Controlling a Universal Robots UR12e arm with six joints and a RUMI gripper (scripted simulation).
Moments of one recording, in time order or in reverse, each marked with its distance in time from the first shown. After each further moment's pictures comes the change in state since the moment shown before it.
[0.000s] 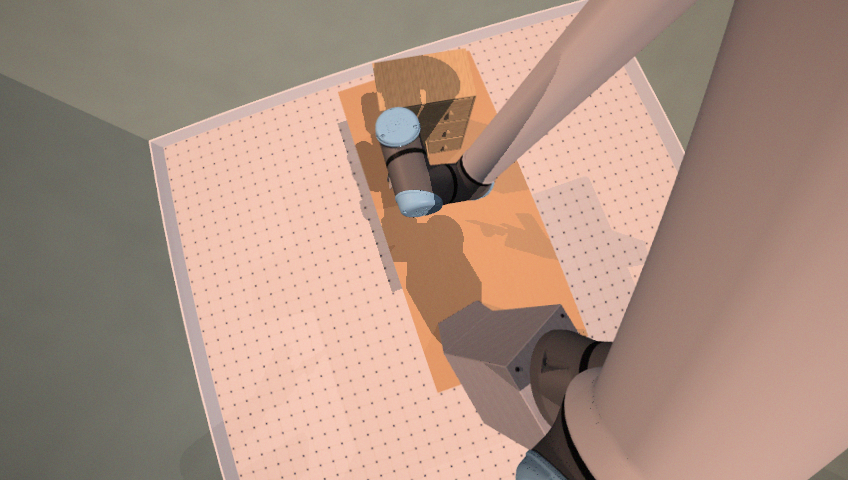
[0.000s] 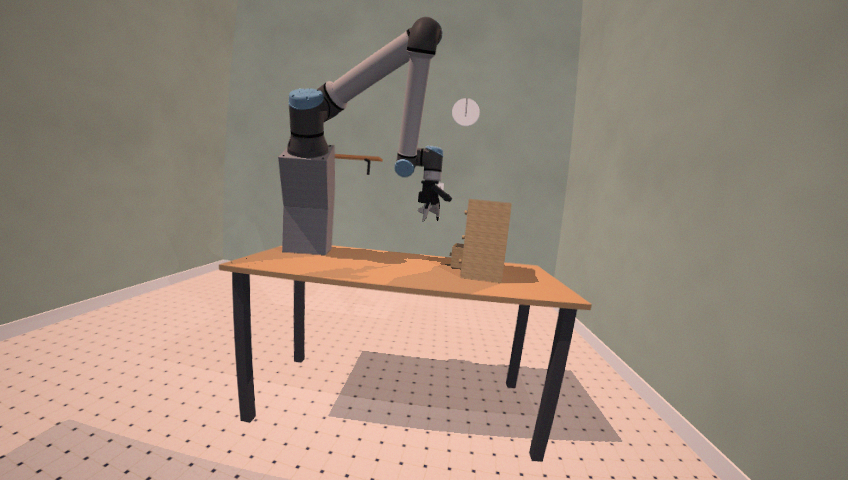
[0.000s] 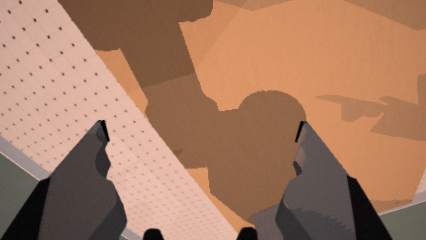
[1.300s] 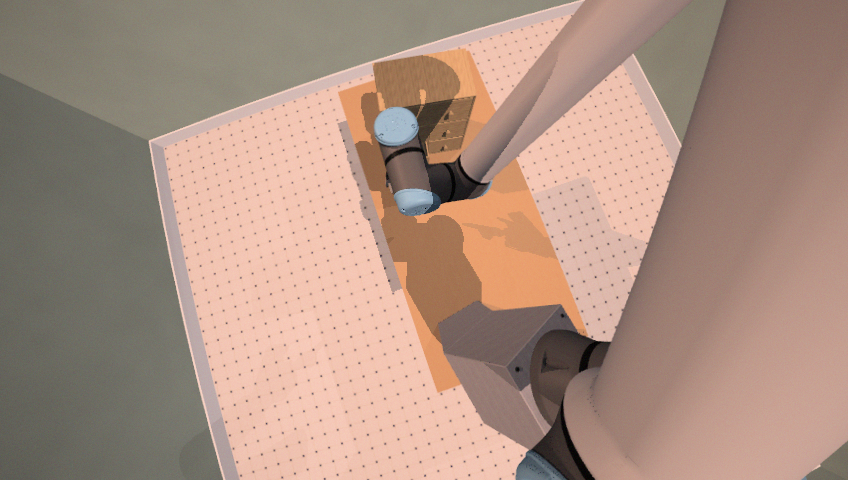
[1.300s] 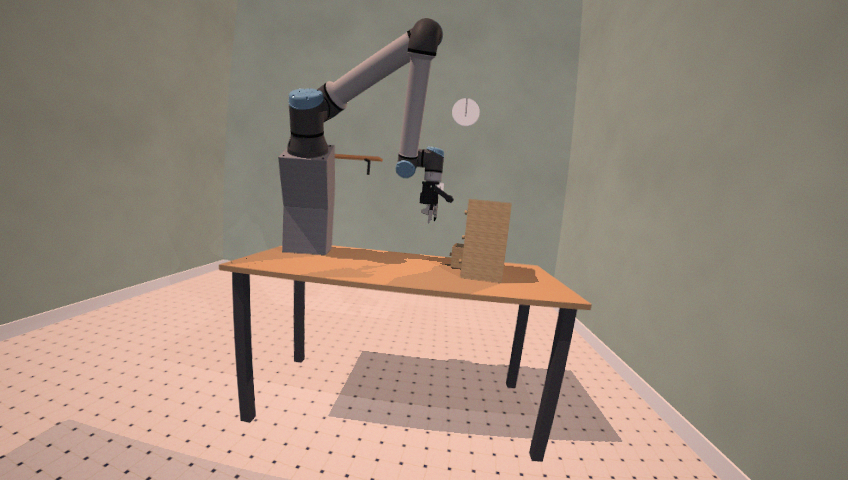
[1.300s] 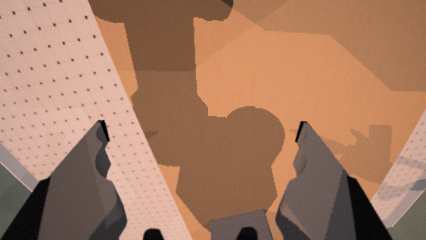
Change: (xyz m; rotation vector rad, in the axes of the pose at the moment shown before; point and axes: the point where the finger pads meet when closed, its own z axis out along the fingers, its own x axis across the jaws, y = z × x) arm -0.008 -0.003 0.004 -0.002 0.003 -0.286
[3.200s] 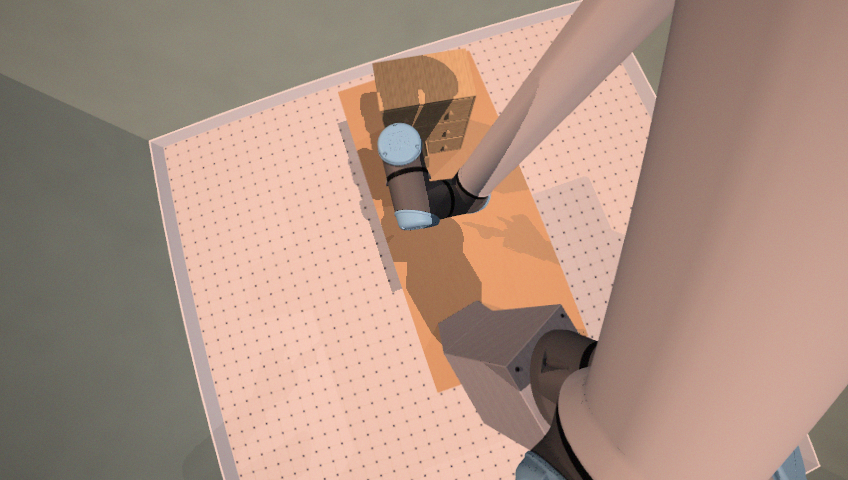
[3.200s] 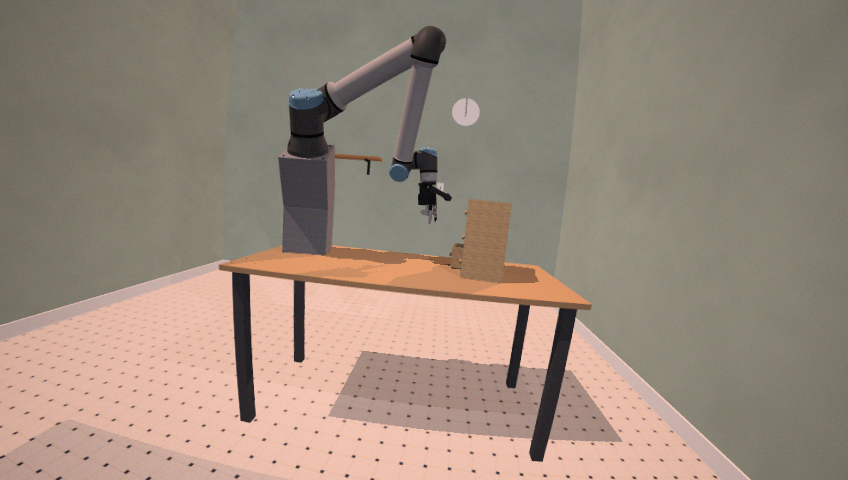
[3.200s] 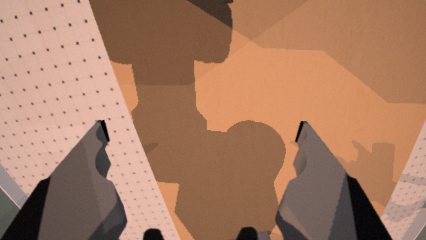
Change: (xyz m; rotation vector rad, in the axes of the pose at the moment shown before) arm 0.001 -0.005 0.001 0.115 -0.002 0.003
